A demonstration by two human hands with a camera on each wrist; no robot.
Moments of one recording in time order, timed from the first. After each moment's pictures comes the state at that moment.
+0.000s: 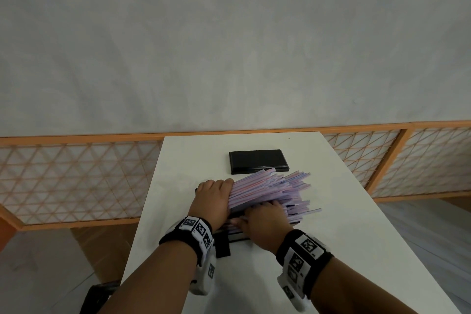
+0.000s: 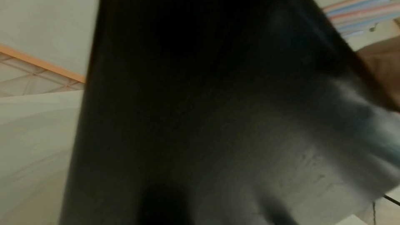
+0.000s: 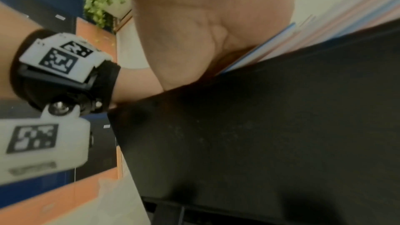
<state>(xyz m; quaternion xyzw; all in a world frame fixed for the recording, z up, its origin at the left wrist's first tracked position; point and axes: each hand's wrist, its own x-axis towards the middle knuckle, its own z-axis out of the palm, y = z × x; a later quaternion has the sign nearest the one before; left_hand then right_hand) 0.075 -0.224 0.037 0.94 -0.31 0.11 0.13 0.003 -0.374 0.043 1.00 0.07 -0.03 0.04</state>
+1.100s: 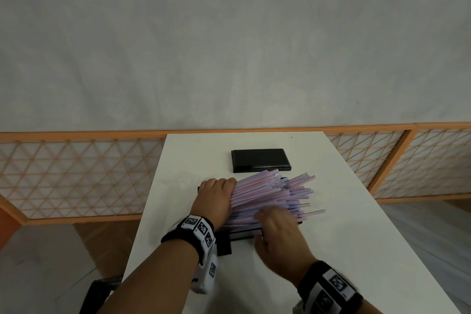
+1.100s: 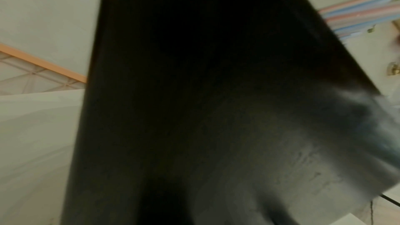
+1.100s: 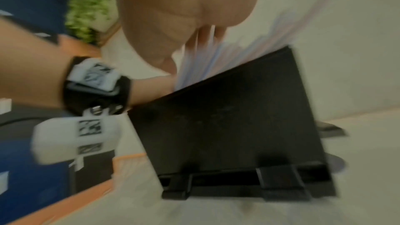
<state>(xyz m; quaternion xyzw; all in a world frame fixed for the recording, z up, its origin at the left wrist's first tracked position) 0.073 -0.225 0.038 0.94 -0.30 0.09 0.11 -0.049 -0.387 0.021 0.93 0.15 0.31 -0.14</state>
